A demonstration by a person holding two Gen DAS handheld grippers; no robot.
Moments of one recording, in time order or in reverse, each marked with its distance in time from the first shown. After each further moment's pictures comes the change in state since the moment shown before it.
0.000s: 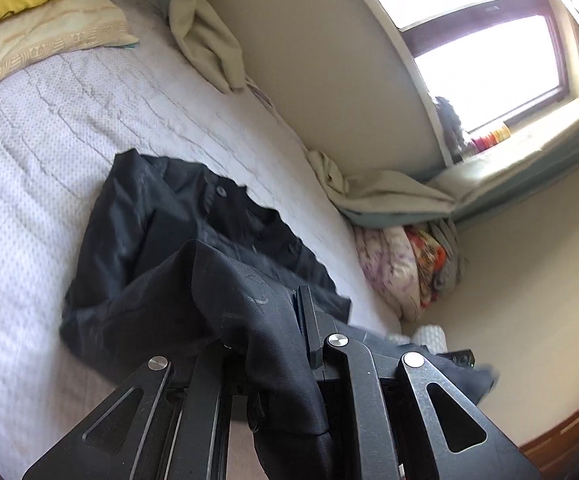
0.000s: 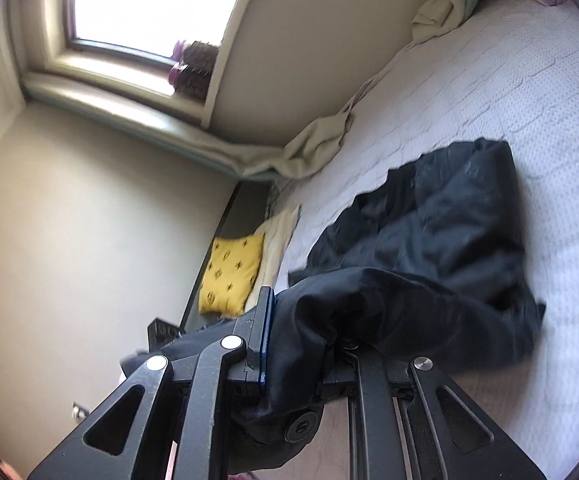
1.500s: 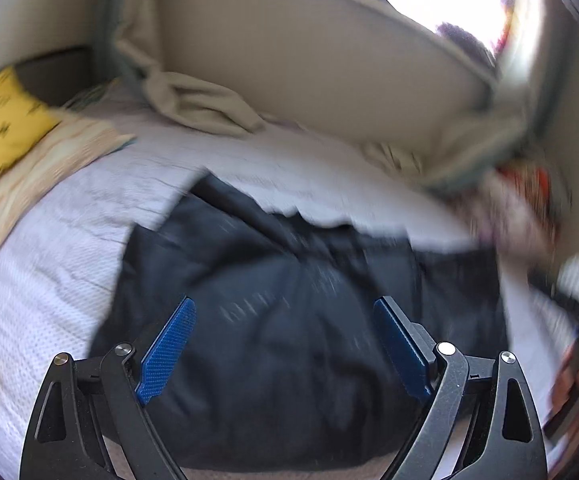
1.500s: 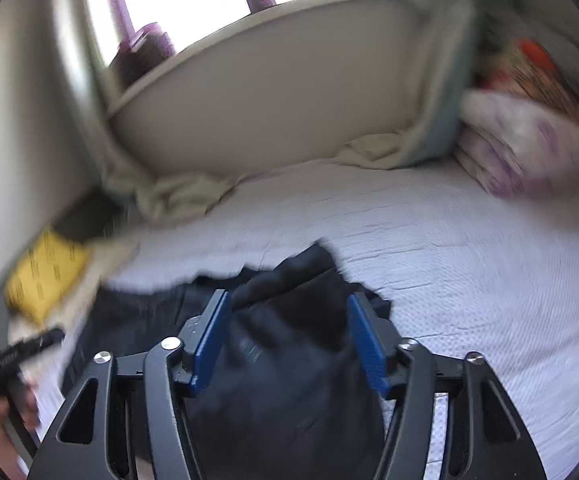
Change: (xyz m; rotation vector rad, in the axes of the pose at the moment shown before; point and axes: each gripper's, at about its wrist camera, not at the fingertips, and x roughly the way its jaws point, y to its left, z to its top) left arm 0.091 -0.063 -0.050 0.499 -0.128 0.458; right arm 0.036 0.035 0.016 -0.514 -0.214 -0.673
